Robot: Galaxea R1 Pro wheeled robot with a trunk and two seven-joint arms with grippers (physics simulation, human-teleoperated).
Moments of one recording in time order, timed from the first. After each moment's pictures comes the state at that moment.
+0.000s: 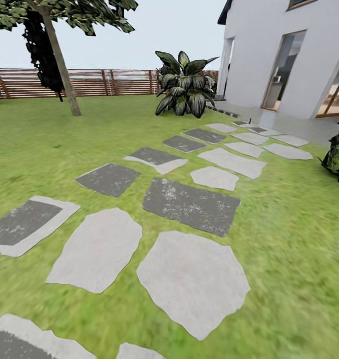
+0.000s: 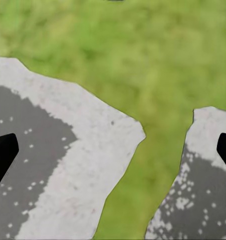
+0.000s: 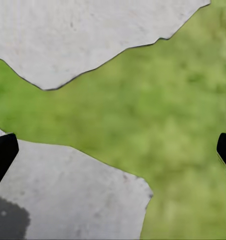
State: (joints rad) left arm -0.15 0.12 0.09 -0.41 0.10 -0.29 0.01; right arm -0.08 -0.06 0.00 -0.46 0.01 -0.37 0.00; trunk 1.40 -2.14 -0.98
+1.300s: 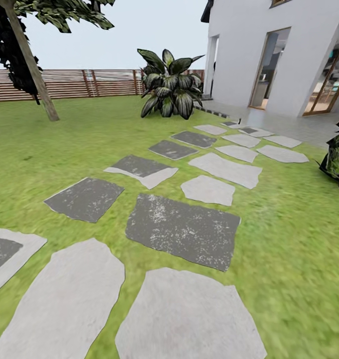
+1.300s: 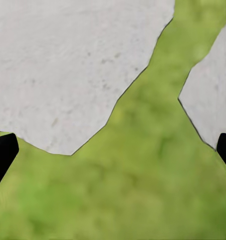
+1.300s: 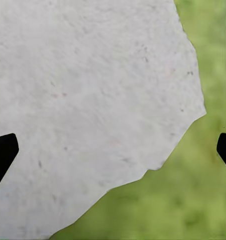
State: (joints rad) left arm -0.15 0.12 0.09 -0.41 0.09 -0.29 0.01; right arm -0.08 -0.06 0.00 -0.45 0.01 -0.37 0.00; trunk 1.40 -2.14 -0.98
